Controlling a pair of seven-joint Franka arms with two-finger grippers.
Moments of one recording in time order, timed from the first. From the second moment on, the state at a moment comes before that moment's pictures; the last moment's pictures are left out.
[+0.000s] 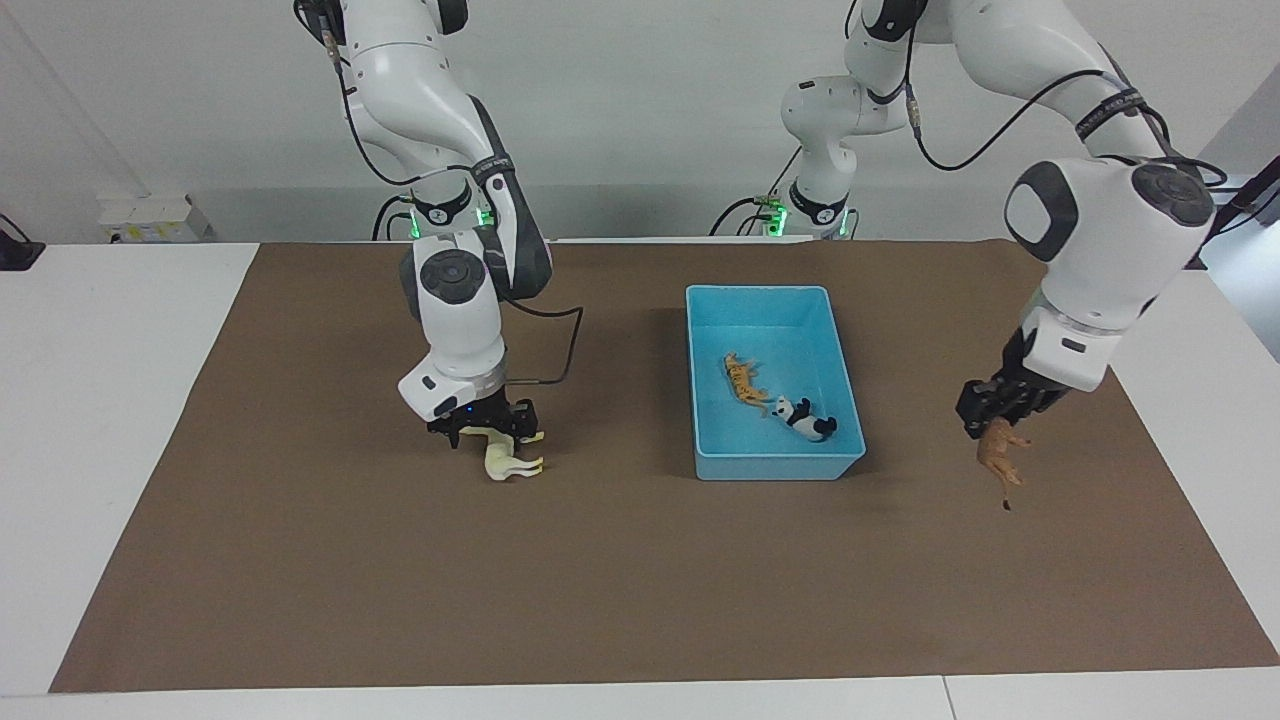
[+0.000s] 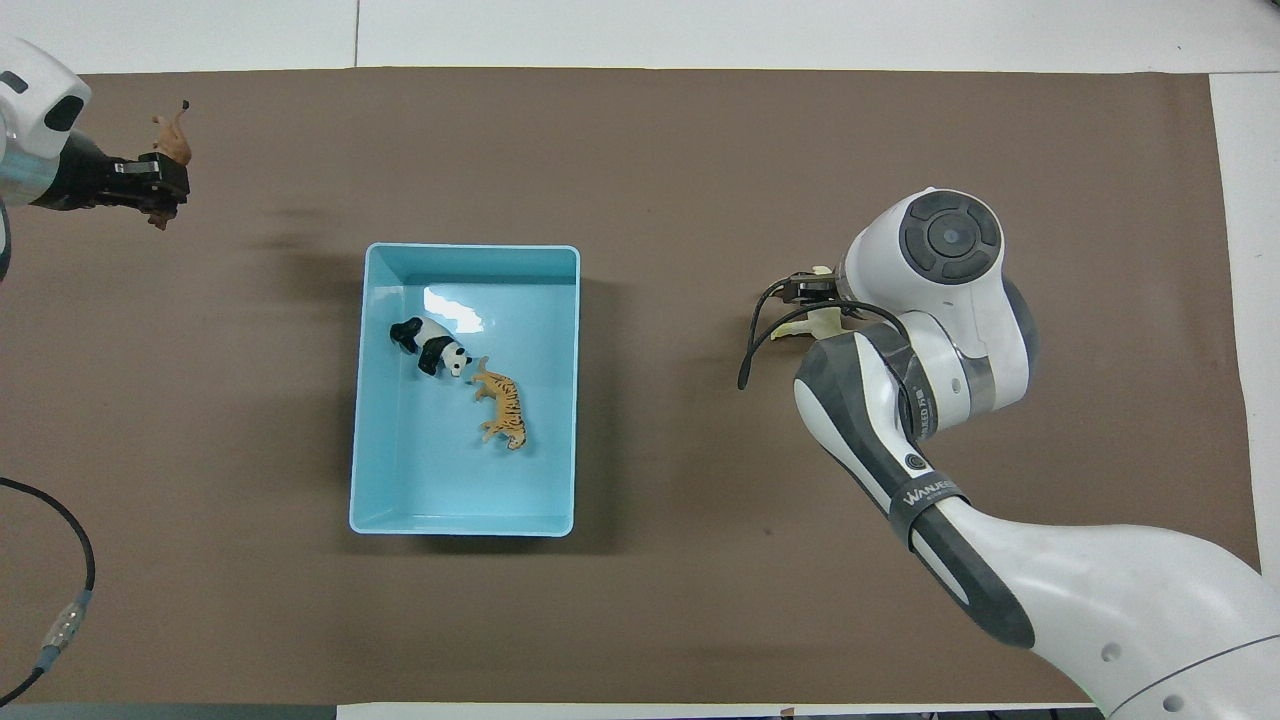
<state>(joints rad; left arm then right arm) -0.06 0.28 -0.07 -1.54 -0.03 1.94 -0.29 0.40 0.35 -0.13 -1.91 -0.06 2.33 0.38</state>
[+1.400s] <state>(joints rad) 0.09 0.14 -0.04 -1.88 -0.02 2.21 -0.10 0.40 0.40 -0.12 -1.75 -0.06 2.15 0.33</state>
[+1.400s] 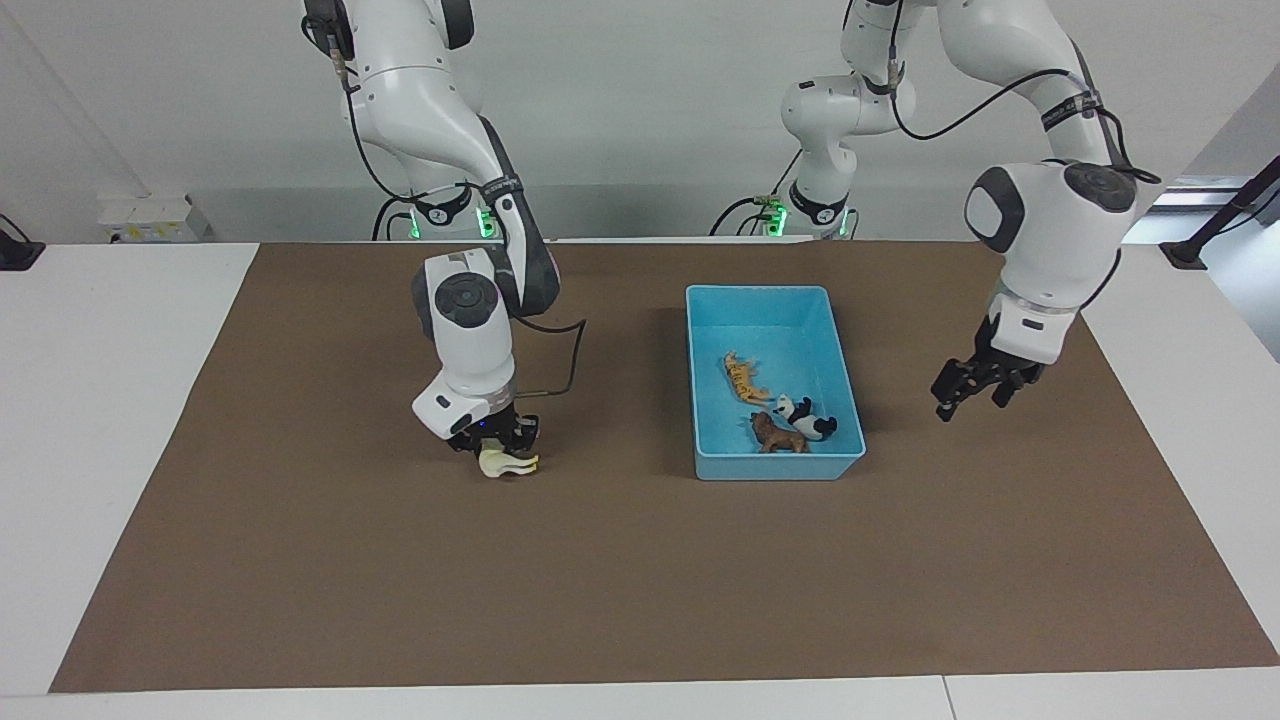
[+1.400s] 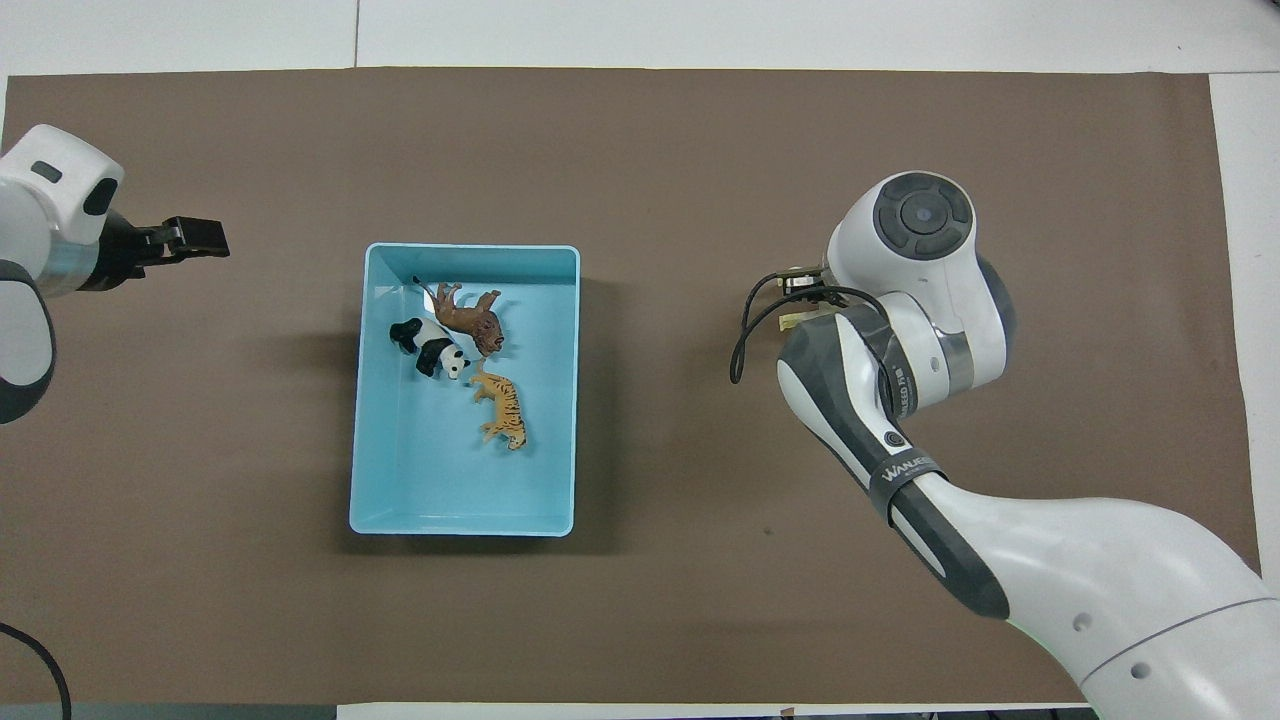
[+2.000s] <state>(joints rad) 0.07 0.07 -0.06 -1.61 -0.02 1.73 -0.09 0.68 0.42 -0.05 -1.23 0.13 1.95 0.70</state>
